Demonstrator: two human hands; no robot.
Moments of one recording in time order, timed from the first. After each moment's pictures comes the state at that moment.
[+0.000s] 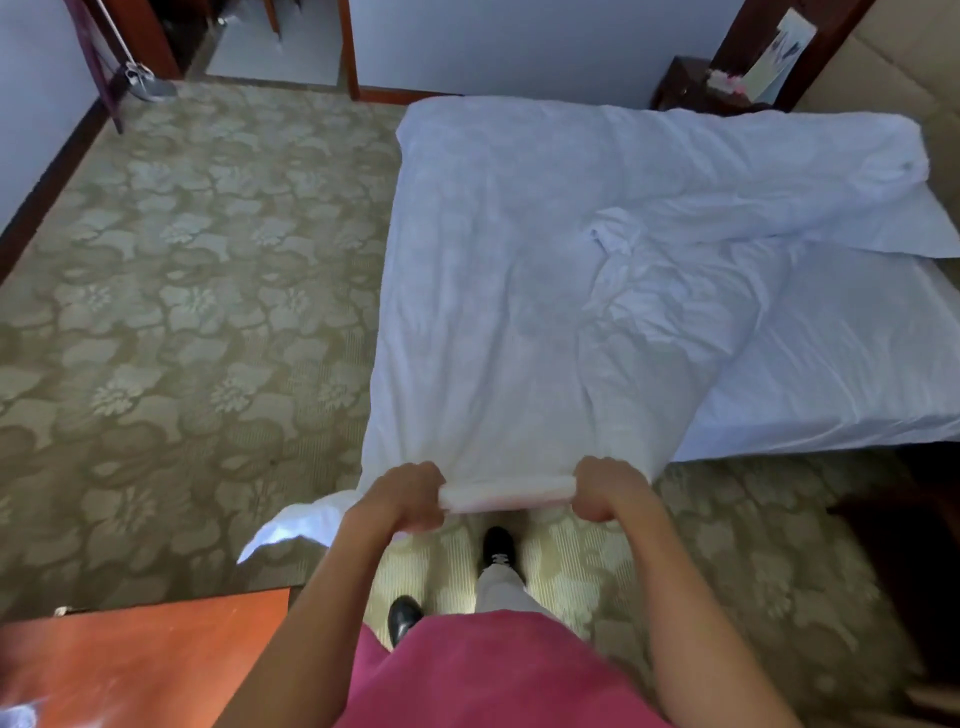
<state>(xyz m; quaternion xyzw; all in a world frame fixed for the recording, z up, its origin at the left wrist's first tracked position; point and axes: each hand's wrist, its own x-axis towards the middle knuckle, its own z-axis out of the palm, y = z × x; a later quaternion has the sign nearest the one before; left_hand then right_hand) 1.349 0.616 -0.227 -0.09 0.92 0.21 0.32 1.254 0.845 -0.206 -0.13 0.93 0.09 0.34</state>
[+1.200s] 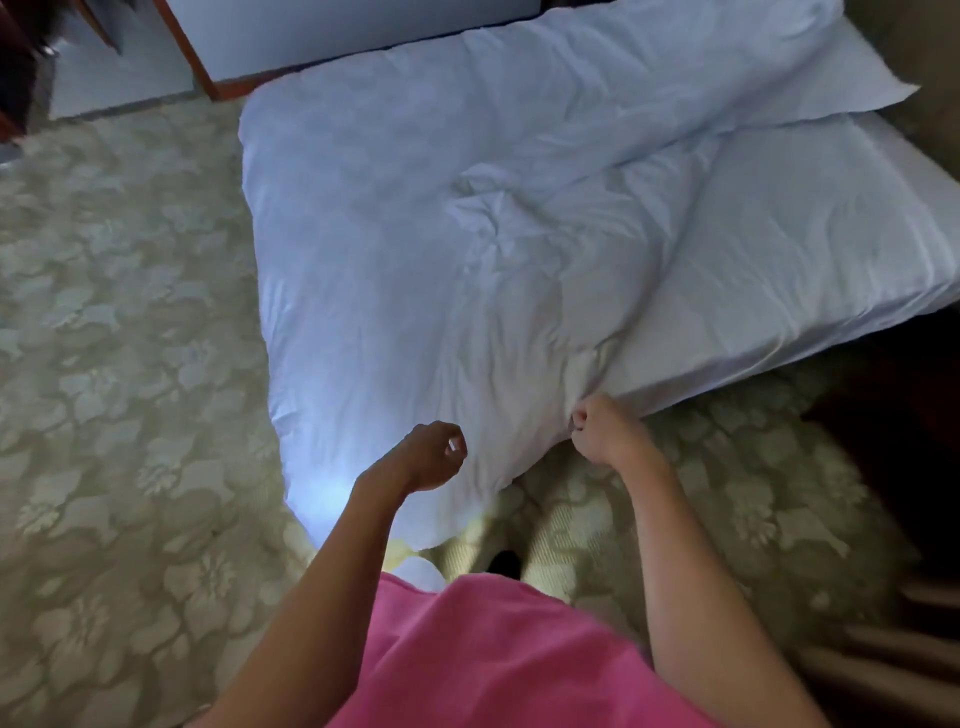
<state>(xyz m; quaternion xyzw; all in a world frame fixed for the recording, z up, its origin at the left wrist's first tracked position) 1.101 0.826 -0.245 -0.03 0.90 0.31 0.32 1.055 1.068 -0.230 0.02 0.95 -0.18 0.26</state>
